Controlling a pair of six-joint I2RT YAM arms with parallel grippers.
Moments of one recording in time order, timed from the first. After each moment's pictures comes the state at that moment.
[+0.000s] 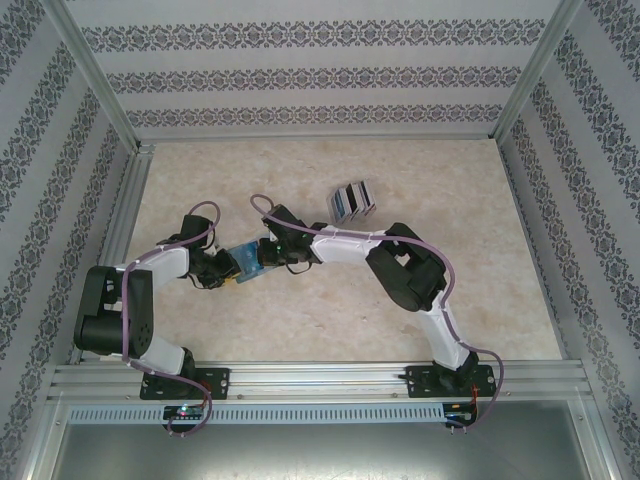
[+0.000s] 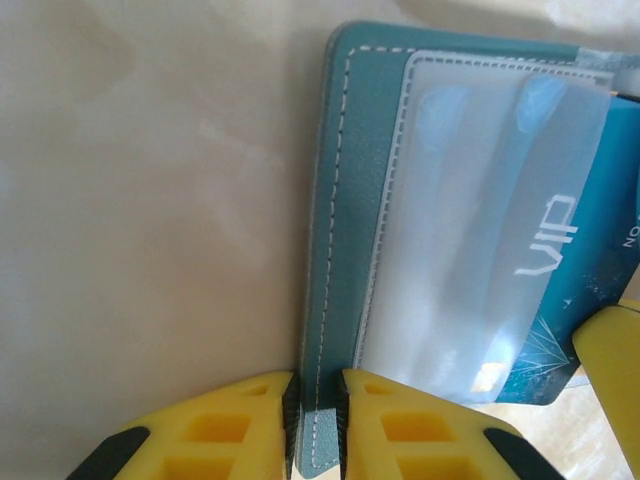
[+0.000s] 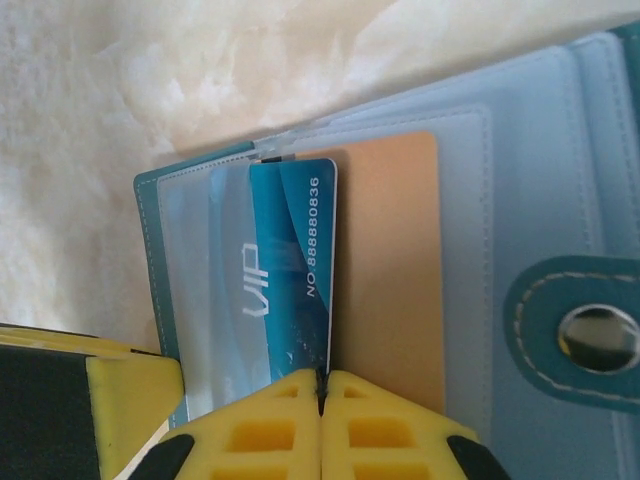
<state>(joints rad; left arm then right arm) -0.04 1.51 0.69 -0.44 0.38 -0.64 0.87 2.18 1.50 -0.21 -0.25 0.75</state>
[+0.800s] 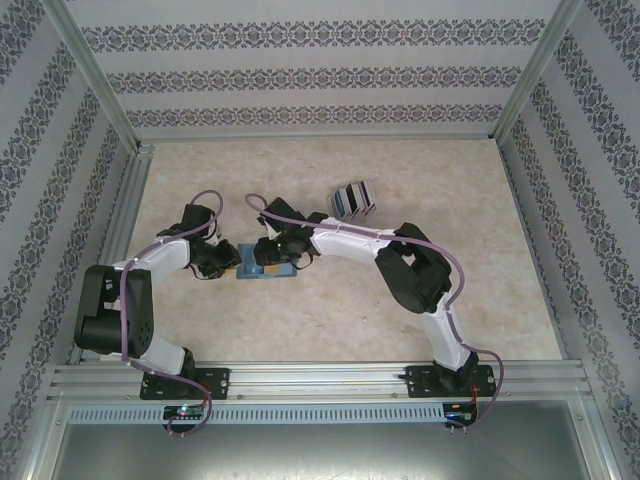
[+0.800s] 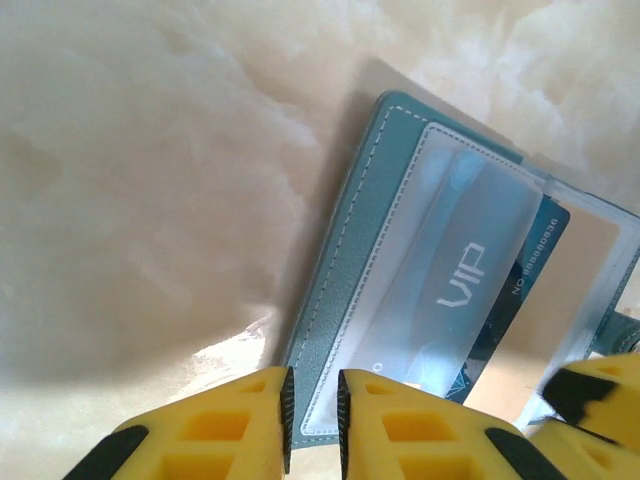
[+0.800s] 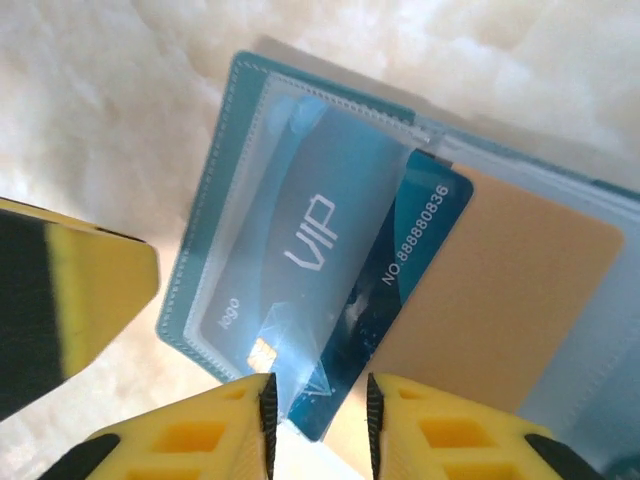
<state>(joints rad) -0.05 1.52 0.79 -0.50 0.36 -0.58 0.86 2.12 1.58 -0.43 -0.26 0.58</state>
